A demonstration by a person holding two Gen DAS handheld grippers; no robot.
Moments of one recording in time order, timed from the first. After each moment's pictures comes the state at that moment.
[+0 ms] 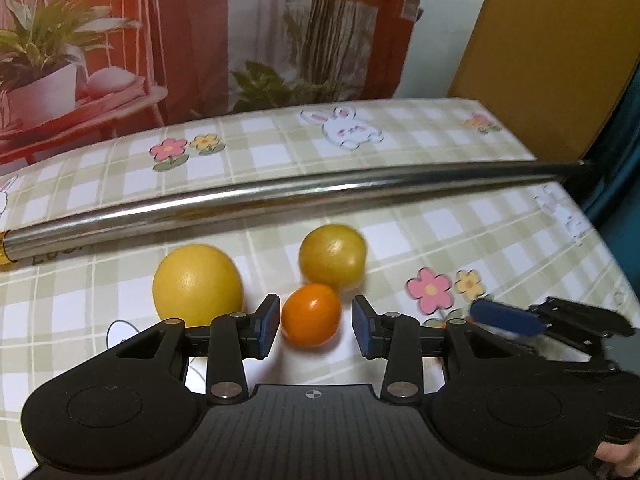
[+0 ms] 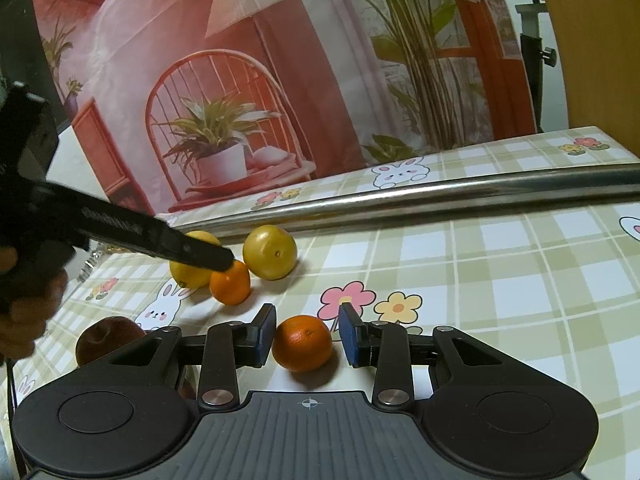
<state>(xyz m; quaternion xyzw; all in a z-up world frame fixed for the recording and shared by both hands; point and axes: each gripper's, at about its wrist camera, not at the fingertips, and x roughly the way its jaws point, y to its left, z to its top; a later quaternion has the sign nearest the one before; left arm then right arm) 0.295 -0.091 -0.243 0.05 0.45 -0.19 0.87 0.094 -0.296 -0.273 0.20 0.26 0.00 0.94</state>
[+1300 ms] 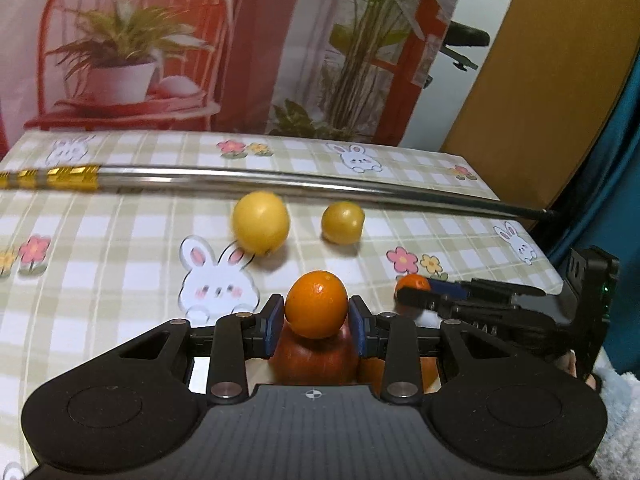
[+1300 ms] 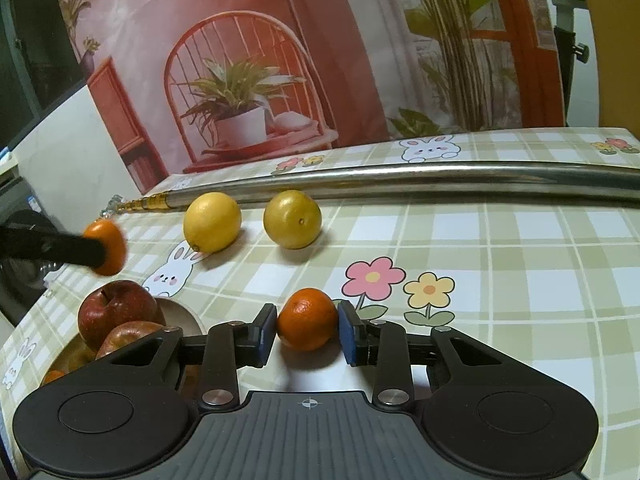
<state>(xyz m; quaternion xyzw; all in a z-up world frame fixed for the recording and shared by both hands) 0.167 -0.019 -0.203 -0.05 0.39 -0.16 0.91 0.107 -0.285 -0.276 0.17 0.31 0.03 0.93</state>
